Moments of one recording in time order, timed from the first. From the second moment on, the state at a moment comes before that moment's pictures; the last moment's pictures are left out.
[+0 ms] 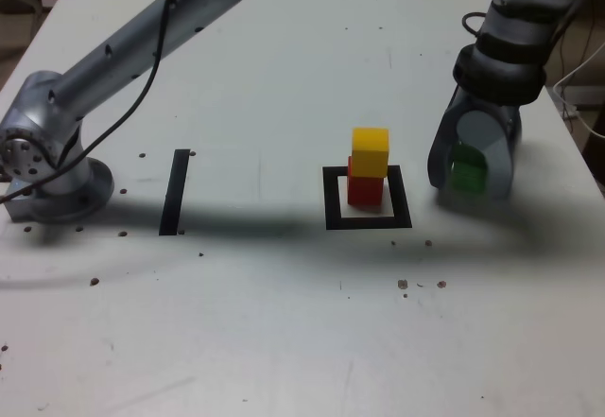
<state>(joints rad) 0.00 2.52 -2.38 1.57 -0.02 0.41</state>
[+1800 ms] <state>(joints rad) -0.06 2.02 -1.85 1.55 -0.06 0.10</state>
